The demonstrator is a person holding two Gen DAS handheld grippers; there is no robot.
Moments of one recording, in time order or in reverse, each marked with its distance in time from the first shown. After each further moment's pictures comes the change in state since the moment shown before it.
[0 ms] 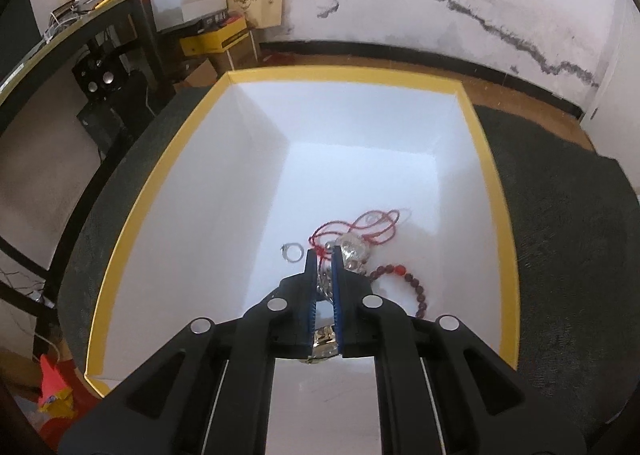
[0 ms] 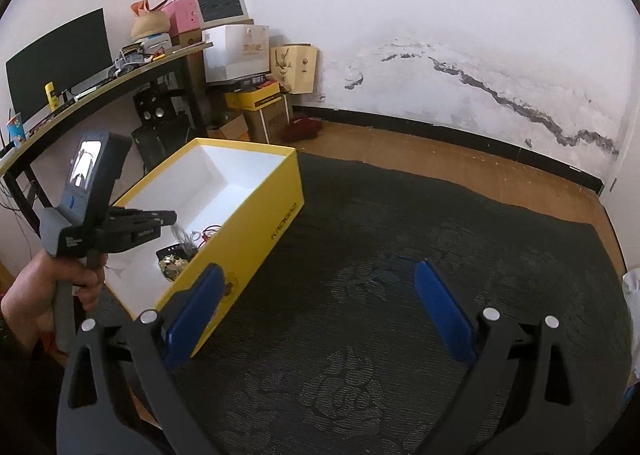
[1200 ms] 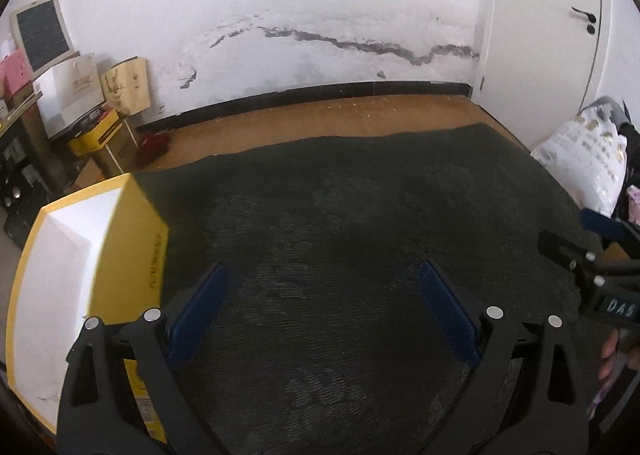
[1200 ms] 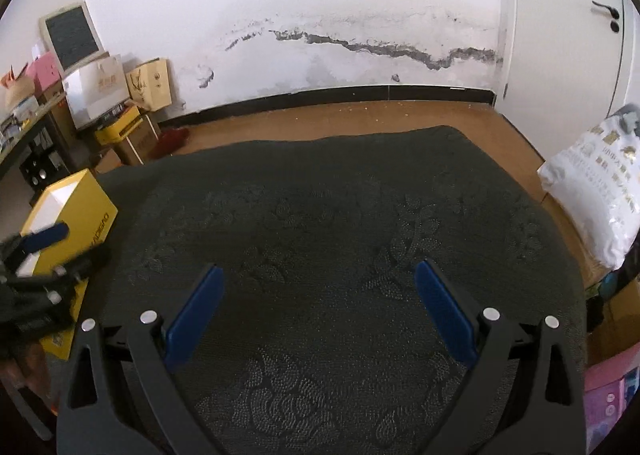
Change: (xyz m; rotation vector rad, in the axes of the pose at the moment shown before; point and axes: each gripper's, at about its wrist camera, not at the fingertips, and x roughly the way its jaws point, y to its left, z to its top) left arm -0.063 -0.269 -0.022 0.304 -0.198 -0.269; right arm -0.028 -0.210 -0.077 0.340 0.038 -0.338
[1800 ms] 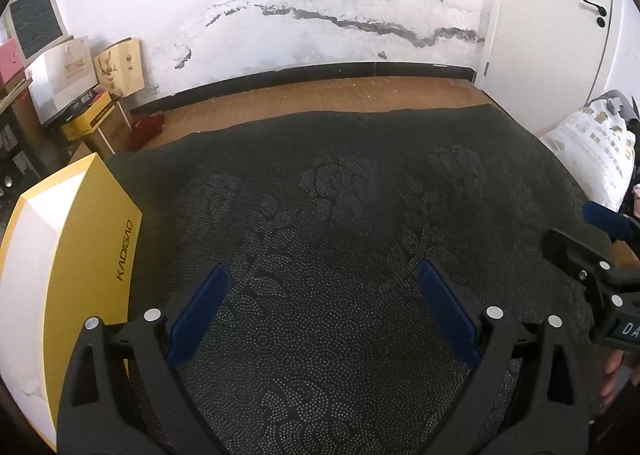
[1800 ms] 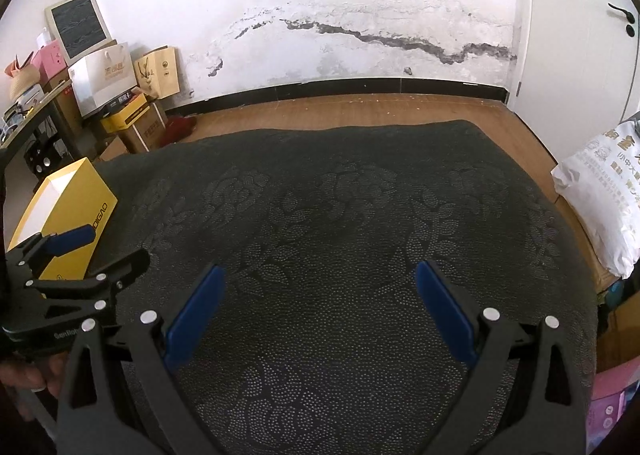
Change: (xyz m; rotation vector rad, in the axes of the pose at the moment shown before) left arm 0.037 -0.007 -0.002 -0.019 0.068 -0.007; right arm 0.025 0.005 0.001 -0.033 0.041 0.033
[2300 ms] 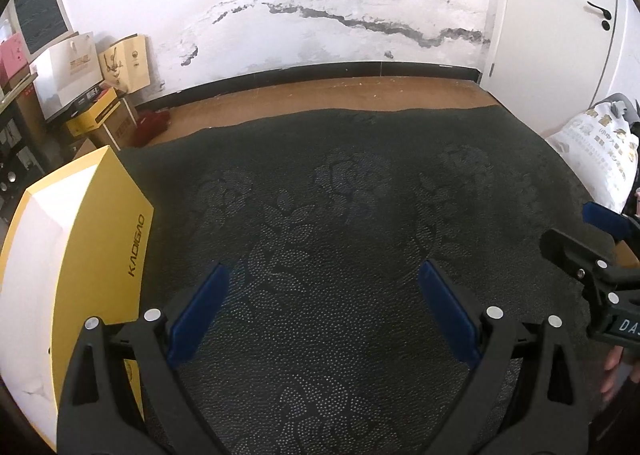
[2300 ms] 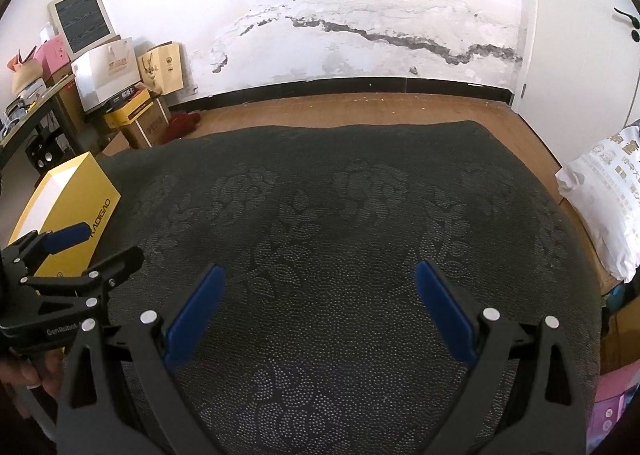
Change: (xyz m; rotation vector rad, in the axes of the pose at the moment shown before) left arm -0.002 0.013 -0.002 -0.016 0.003 0.016; right arm 0.006 0.011 0.001 -0.015 0.007 0.007
